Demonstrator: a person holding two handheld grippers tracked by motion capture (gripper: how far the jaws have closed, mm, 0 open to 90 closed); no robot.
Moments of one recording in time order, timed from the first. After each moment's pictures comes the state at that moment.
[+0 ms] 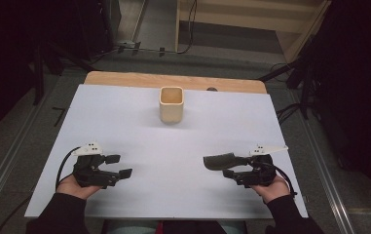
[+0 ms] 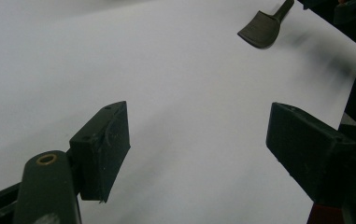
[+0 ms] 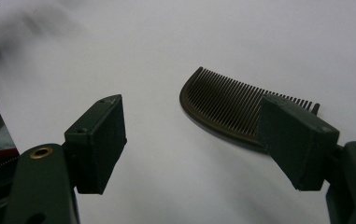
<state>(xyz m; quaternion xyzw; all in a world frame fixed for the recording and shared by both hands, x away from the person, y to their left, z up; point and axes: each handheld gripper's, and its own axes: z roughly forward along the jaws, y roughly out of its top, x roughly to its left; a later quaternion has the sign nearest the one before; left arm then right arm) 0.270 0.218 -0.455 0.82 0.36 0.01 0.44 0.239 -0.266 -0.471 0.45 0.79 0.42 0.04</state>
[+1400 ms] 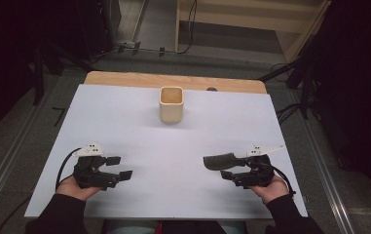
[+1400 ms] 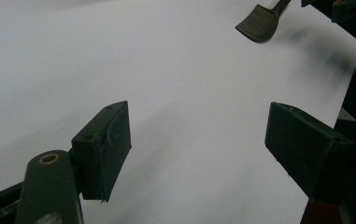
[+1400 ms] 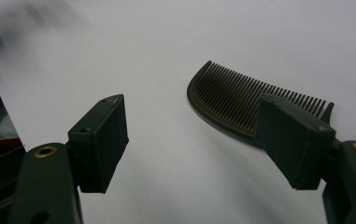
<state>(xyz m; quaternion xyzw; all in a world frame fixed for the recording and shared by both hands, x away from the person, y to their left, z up) 0.267 0.217 -0.456 0.82 0.36 0.00 0.44 0.240 -0.262 -0.471 0.44 0.80 0.41 0.03</state>
